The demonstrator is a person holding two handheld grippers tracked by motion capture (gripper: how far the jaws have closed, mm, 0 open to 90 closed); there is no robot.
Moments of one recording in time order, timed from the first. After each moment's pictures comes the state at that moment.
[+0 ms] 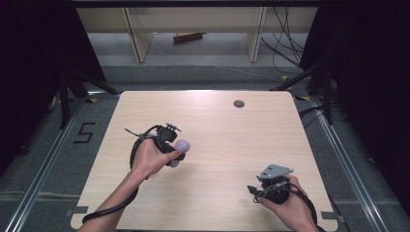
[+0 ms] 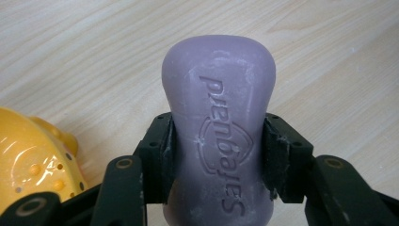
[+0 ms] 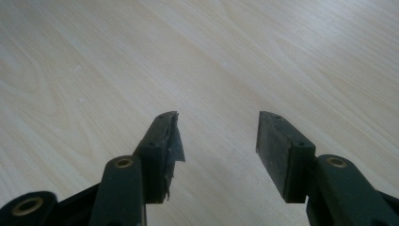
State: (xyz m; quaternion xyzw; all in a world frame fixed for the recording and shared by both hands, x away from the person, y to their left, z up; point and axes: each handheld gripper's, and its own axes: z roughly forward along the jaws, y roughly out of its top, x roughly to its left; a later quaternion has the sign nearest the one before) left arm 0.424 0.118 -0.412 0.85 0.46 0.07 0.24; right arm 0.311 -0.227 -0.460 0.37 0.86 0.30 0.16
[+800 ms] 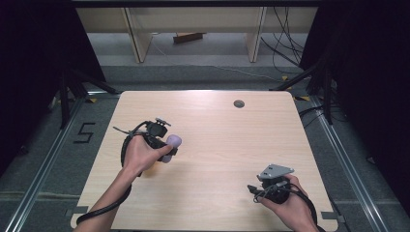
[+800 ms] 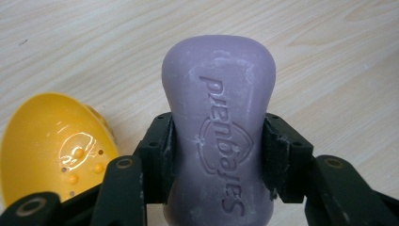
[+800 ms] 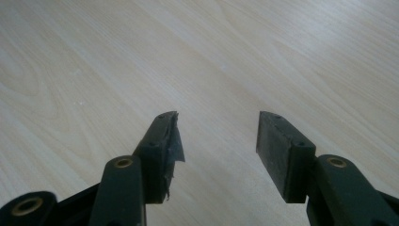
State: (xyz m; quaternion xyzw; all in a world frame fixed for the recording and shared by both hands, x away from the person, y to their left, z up) left arm 0.427 0.141 -0.399 0.83 0.48 0.08 0.25; right arm 0.309 -0.226 -0.458 0.39 0.86 0.30 0.15
